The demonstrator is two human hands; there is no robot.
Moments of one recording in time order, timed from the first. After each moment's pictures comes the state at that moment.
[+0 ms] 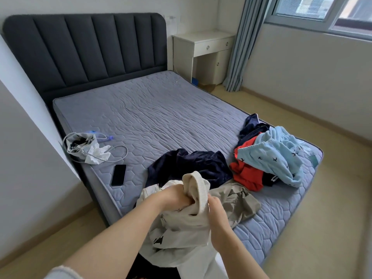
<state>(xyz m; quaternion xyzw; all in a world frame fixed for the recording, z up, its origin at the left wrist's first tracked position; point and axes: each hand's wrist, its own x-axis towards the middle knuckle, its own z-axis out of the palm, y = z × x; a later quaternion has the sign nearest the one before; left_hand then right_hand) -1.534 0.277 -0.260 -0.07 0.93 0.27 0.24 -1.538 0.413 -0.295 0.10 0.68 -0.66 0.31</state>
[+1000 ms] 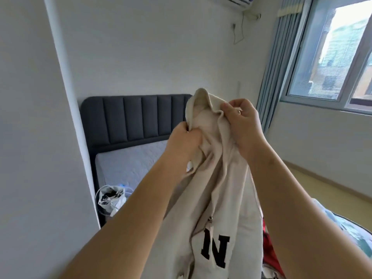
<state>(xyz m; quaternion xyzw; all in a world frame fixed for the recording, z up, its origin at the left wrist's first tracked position) -1.534 0.231 0.003 -0.17 0.70 0.62 -0.30 -1.615 0.333 0.032 -0.29 0.63 -0.72 -0.06</state>
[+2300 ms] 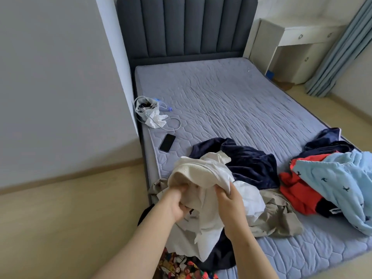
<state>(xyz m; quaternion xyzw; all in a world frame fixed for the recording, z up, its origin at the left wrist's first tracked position) -1.450 0.299 -0.297 -0.55 0.22 0.81 -0.07 -1.521 0.409 -0.293 -0.13 0.75 -0.59 0.28</state>
